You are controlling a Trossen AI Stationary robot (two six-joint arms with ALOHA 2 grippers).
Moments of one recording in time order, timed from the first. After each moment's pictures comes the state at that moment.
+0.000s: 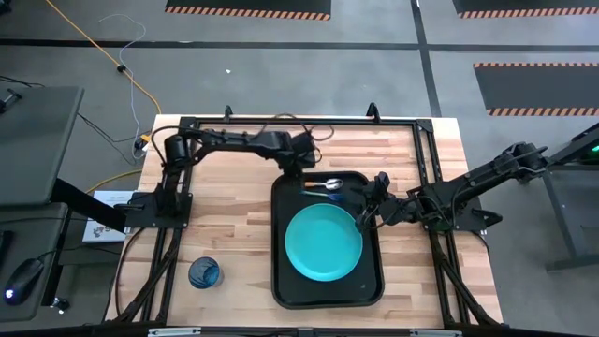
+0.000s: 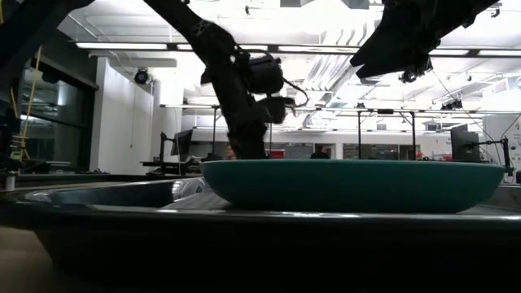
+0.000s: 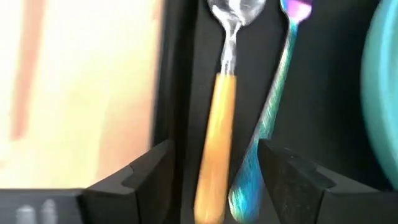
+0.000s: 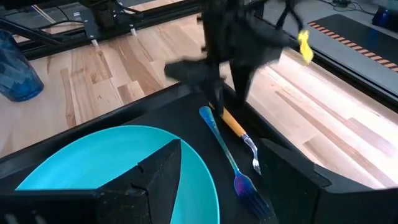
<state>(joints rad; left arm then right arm) 0.33 2.04 1.44 -0.59 0.20 0.14 0.36 1.11 0.69 -0.21 0.69 0.52</state>
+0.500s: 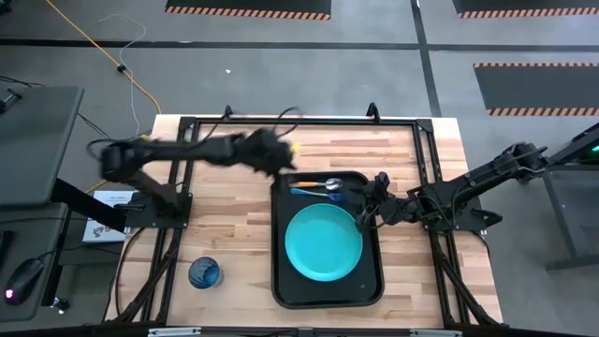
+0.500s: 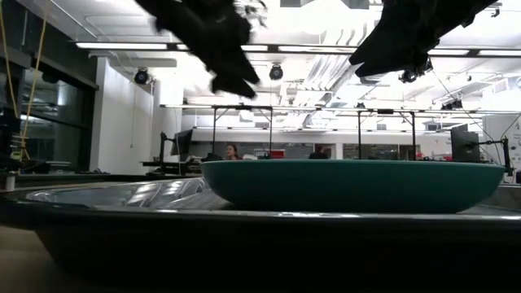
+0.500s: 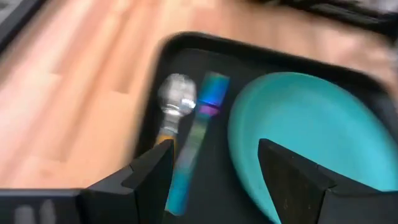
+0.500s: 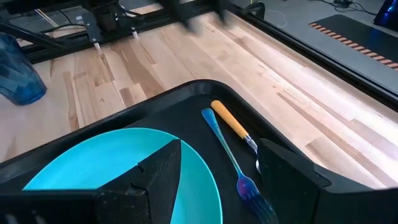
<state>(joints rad) 0.26 1.53 1.12 -0.32 0.20 -0.06 0.36 1.11 0.69 -0.20 0.69 0.52</state>
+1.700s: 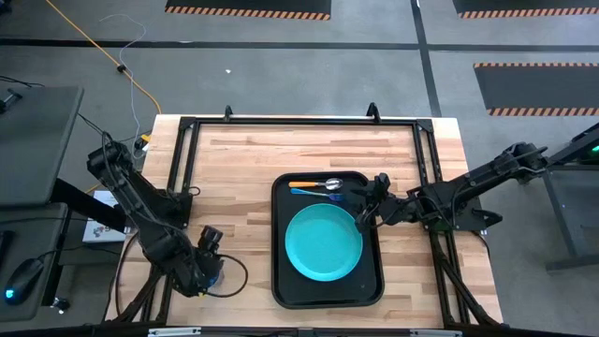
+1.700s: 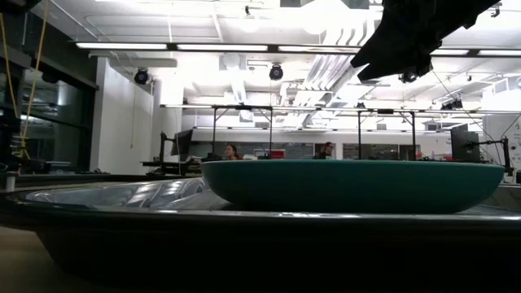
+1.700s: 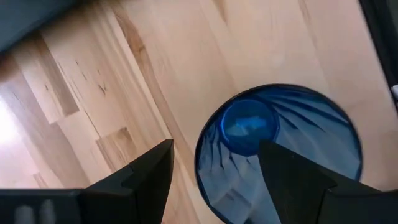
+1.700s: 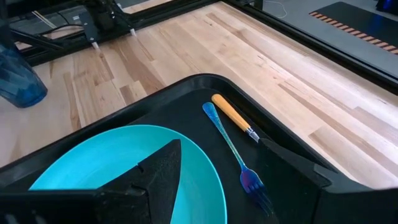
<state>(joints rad) -0.90 1.39 1.07 -1.08 -0.19 -0.44 0.36 1.11 0.69 -0.22 0.68 0.59</state>
